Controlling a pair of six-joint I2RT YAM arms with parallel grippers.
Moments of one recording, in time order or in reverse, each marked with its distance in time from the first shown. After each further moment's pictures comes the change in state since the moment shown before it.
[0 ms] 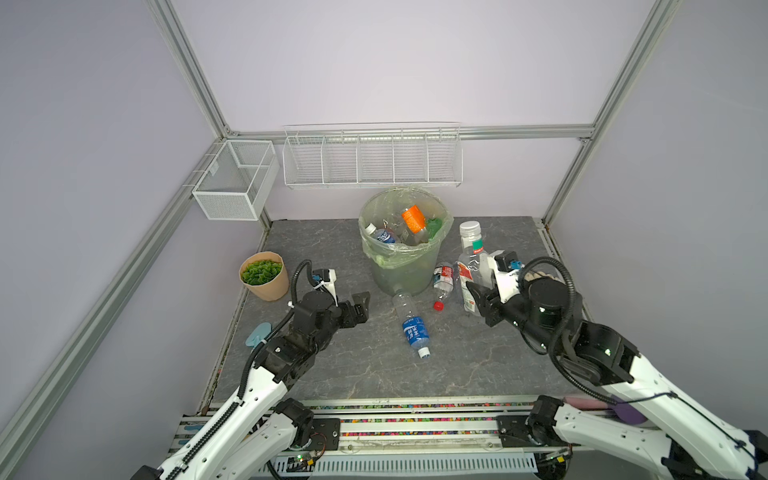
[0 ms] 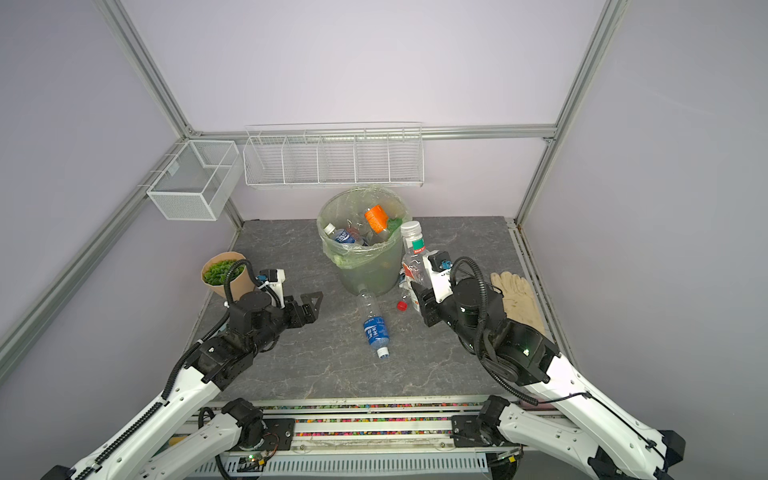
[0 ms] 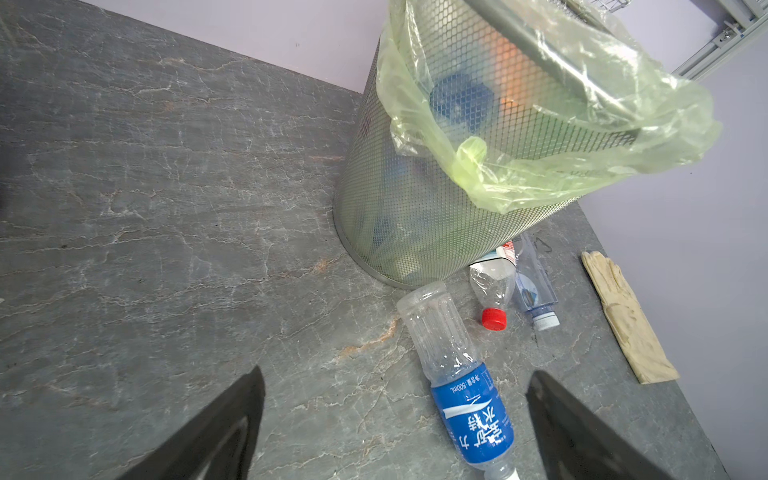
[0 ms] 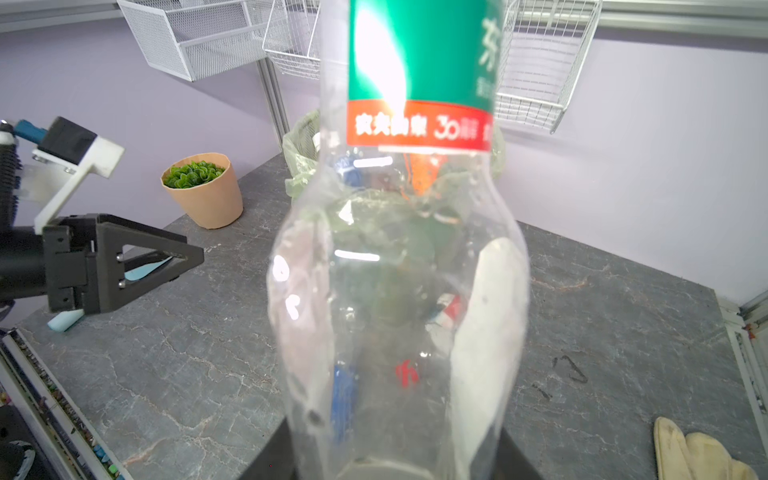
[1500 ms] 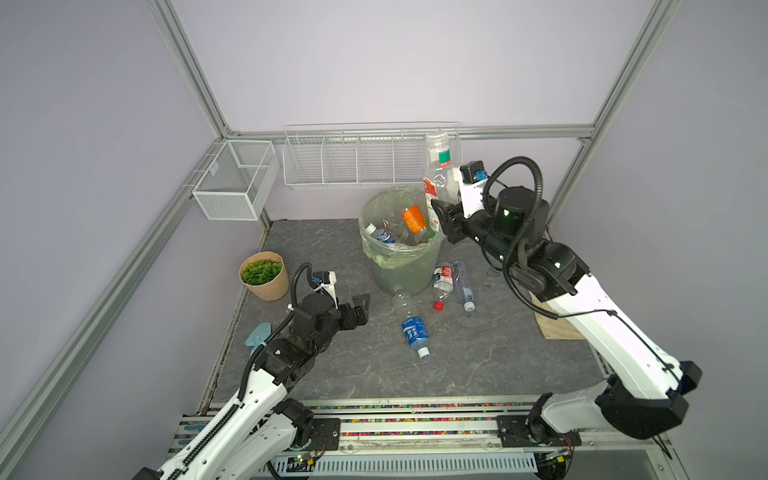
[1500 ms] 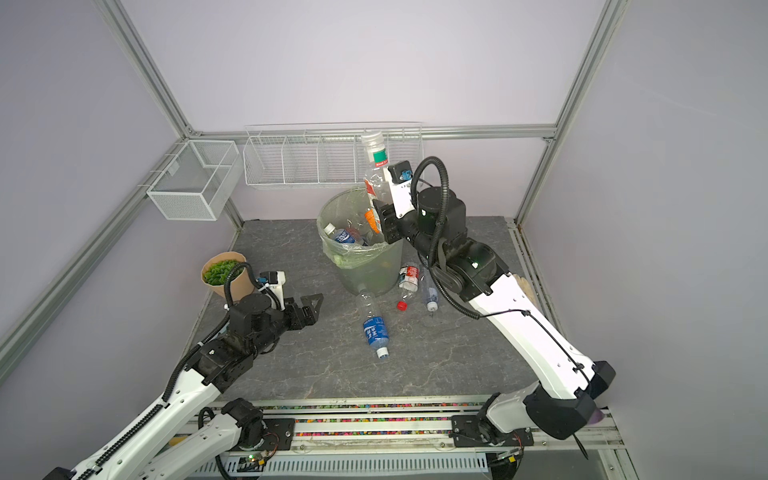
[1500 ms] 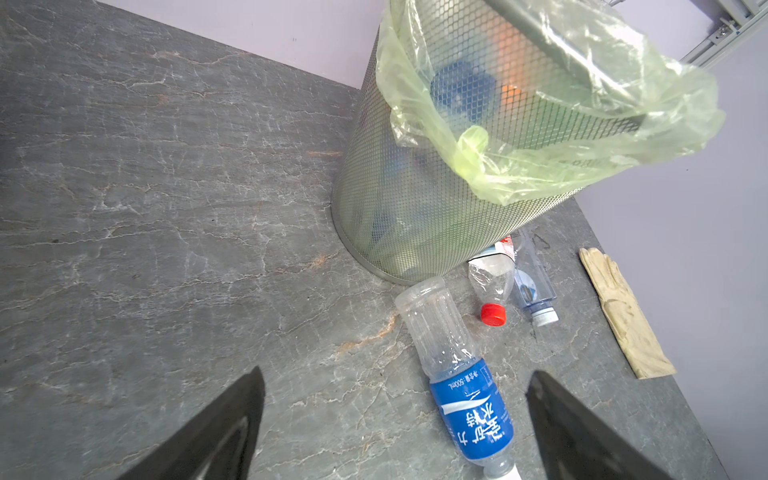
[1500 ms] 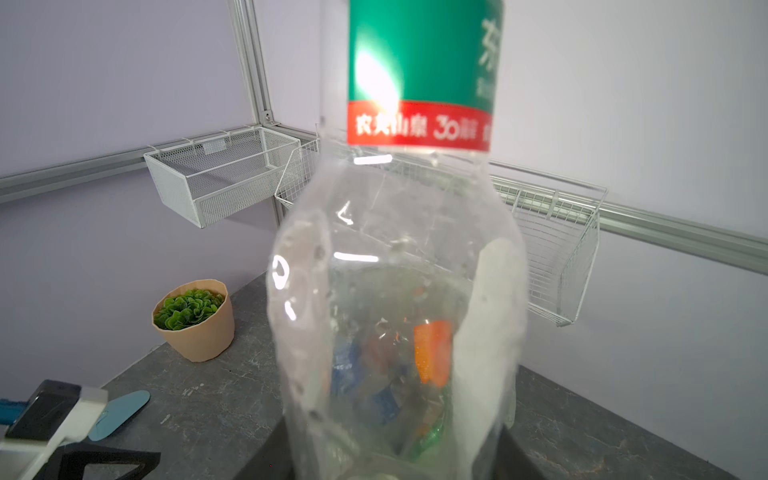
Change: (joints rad) left arm 0.000 -0.017 -0.025 0.012 0.008 0.000; right arm -0.170 0.614 0.703 0.096 -0.171 -0.105
